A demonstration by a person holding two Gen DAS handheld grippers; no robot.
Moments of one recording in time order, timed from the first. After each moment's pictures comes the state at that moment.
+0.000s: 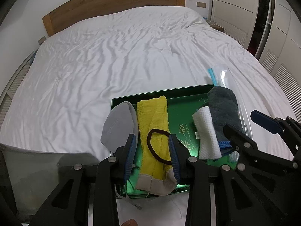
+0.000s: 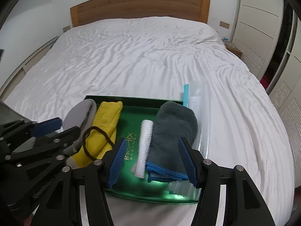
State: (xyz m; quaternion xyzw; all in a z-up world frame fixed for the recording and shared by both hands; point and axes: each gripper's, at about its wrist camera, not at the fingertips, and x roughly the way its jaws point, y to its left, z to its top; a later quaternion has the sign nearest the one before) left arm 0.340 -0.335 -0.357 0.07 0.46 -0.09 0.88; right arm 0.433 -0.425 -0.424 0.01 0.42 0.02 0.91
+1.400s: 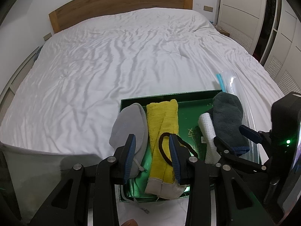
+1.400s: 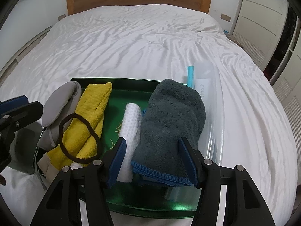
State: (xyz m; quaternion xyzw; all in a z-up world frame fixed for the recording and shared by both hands) left arm 0.349 -0.320 -0.359 0.06 0.45 -0.07 0.89; right arm 0.477 -0.421 -0.480 -0.01 0.45 0.01 0.89
